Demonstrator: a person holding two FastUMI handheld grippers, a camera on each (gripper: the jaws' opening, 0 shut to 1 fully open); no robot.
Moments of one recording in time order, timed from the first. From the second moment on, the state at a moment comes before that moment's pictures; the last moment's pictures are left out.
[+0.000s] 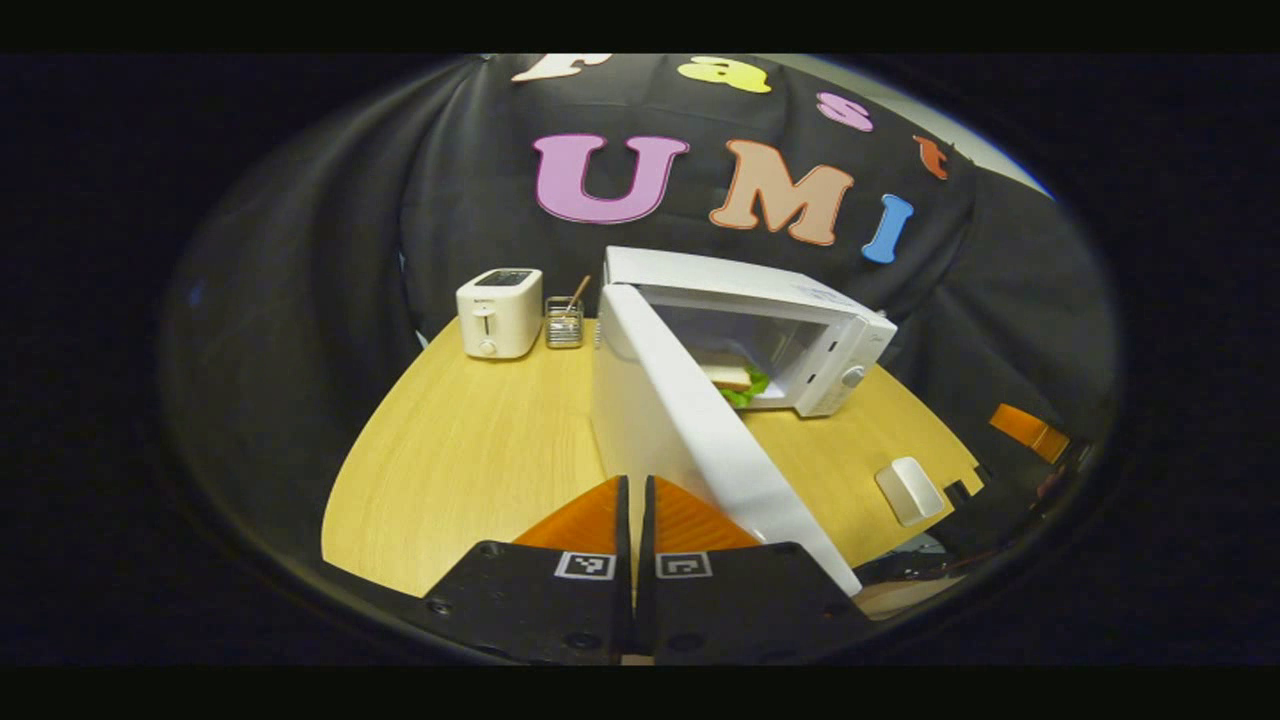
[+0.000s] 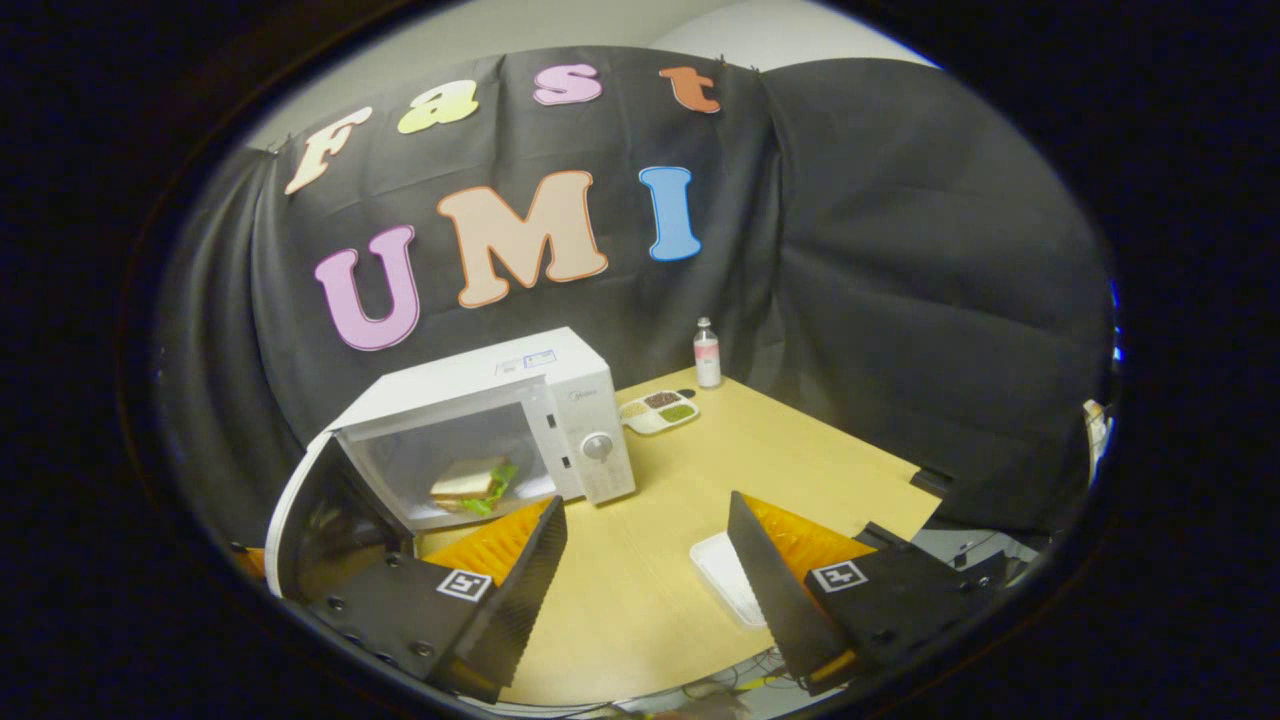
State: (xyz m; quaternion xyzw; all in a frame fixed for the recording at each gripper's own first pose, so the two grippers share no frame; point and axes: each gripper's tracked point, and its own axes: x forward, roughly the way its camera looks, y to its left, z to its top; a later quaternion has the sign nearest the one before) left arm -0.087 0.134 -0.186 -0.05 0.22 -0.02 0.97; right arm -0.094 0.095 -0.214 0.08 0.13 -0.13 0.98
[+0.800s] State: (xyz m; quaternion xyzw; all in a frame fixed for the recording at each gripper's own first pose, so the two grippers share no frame) left arm -0.025 0.023 -0.168 -0.06 0.18 -0.07 0.98; right arm -0.050 0.049 -0.191 0.08 0.10 -0.10 0.99
